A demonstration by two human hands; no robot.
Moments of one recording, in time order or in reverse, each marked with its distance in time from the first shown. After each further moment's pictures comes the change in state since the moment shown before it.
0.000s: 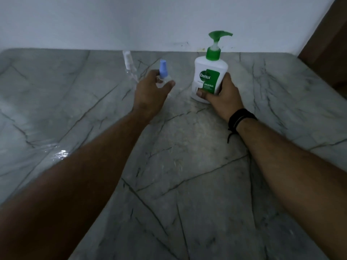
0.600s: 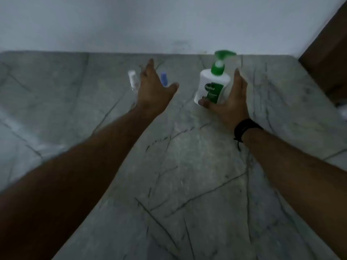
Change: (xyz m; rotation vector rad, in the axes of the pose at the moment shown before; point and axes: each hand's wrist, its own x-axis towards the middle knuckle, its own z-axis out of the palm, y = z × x) left_hand 0.043 0.040 -0.029 0.023 -0.135 -0.112; right_hand 0.018 -0.031 -0.013 -0.146 0.048 0.100
